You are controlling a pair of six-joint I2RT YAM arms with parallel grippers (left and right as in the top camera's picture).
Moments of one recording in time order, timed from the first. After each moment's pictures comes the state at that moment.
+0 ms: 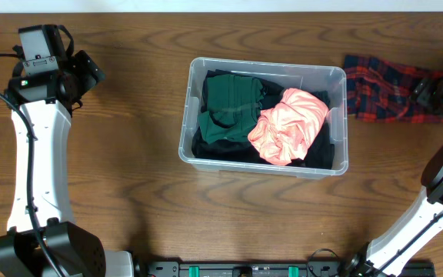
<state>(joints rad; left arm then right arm) 0.21 1.58 1.48 -0.84 -0.17 -0.46 -0.51 2.18 1.55 -0.47 0.15 0.14</state>
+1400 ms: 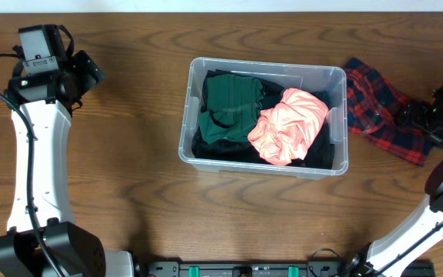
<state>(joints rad) 0.21 1.58 1.48 -0.84 -0.17 -0.46 -0.55 2.09 1.56 -0.94 -0.11 0.05</state>
